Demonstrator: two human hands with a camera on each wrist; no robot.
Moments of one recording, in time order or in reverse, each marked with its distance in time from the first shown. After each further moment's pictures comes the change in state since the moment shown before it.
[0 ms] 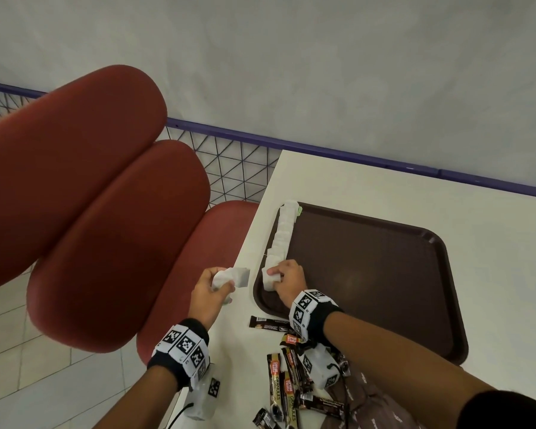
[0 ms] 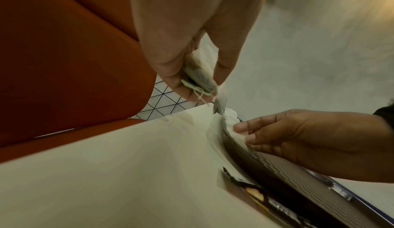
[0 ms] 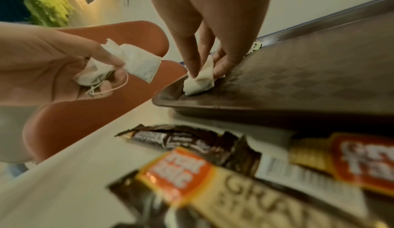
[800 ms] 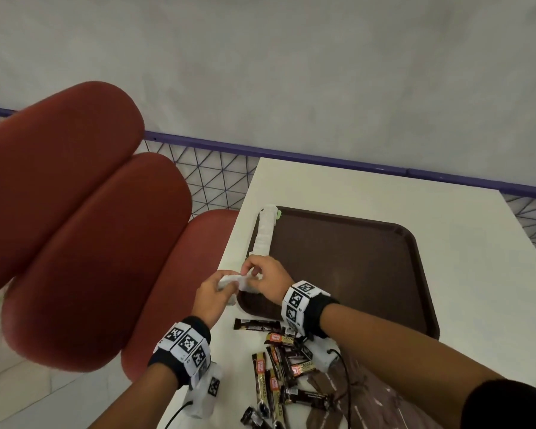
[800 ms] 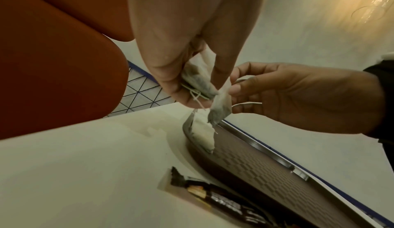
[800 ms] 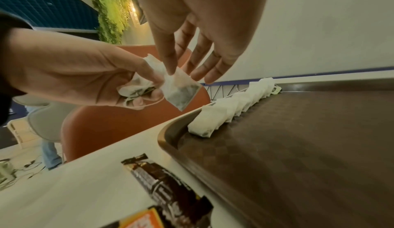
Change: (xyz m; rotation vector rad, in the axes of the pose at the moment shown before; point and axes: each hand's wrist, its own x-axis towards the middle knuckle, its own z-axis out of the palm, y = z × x) left_hand -0.006 0.017 0.026 0.193 -0.198 0.105; right_hand -0.026 -0.035 -0.040 0.074 -0.190 -0.302
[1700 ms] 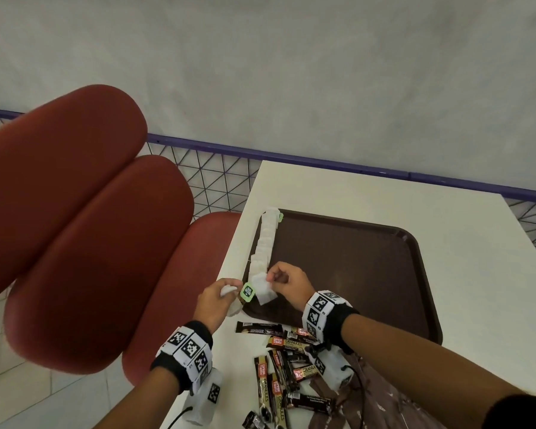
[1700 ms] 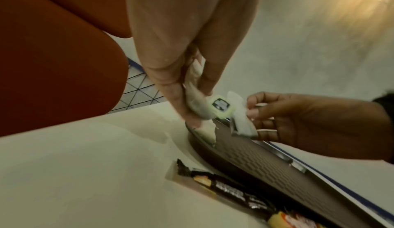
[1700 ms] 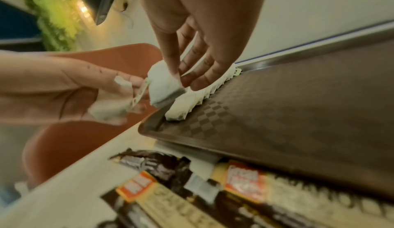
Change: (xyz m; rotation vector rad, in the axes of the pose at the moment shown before) left_hand -0.006 0.001 -0.001 0.053 -0.034 -0.069; right_hand -0.012 0.037 -0.013 0.202 0.132 0.111
